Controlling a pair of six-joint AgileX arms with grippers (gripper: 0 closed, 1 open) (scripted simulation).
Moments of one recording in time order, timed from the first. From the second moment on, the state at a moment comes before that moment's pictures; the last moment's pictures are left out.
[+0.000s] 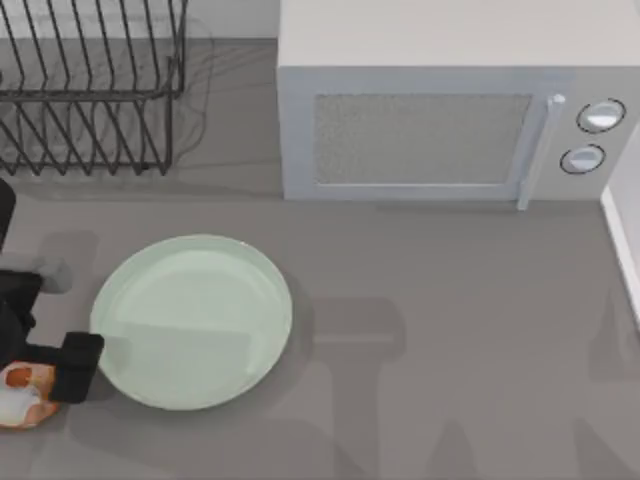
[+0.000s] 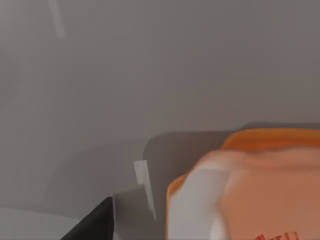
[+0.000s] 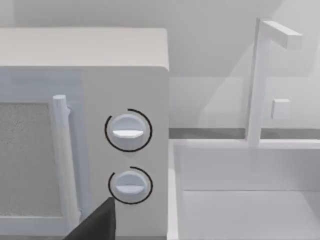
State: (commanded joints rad) left arm -0.02 1.71 0.72 -0.59 0.00 0.14; right arm 0.00 0.00 0.00 0.00 0.00 0.00
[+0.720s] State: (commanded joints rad) left arm -0.02 1.52 0.96 -1.00 0.00 0.13; right arm 0.00 0.00 0.00 0.00 0.00 0.00
